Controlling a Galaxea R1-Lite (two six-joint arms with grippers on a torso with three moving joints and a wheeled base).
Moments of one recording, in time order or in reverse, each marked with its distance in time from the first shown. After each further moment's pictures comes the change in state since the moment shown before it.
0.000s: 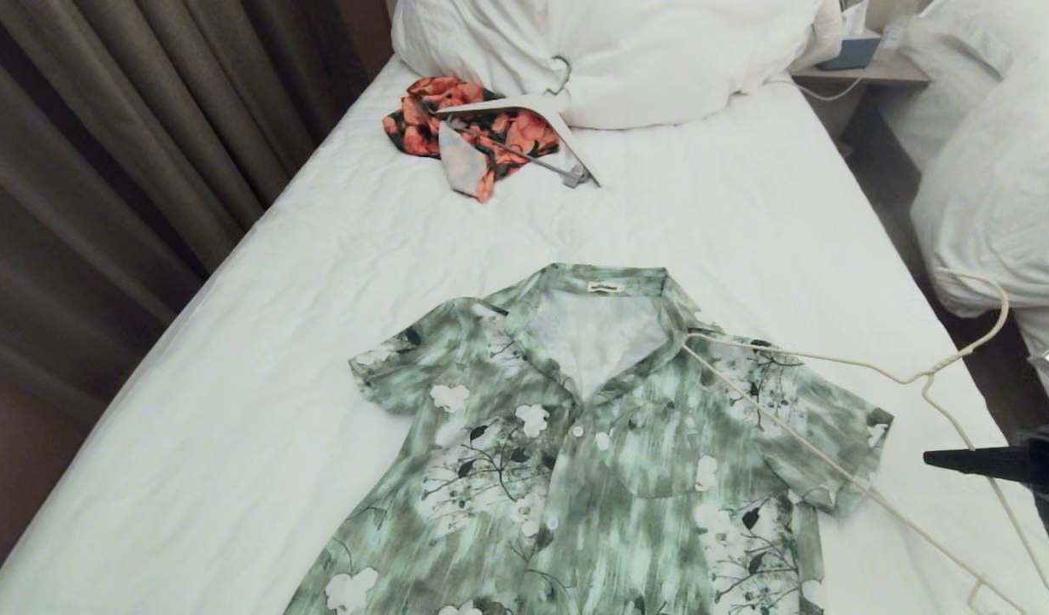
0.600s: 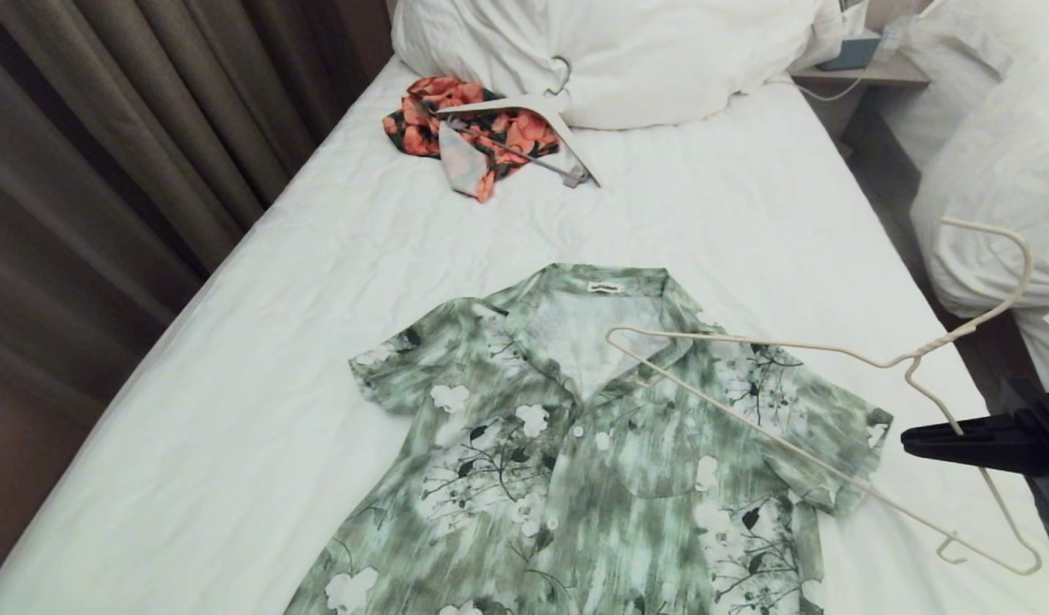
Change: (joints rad) left arm 0.000 0.000 0.000 0.000 0.000 0.000; right arm 0.191 -0.239 0.058 -0.127 0.000 -0.164
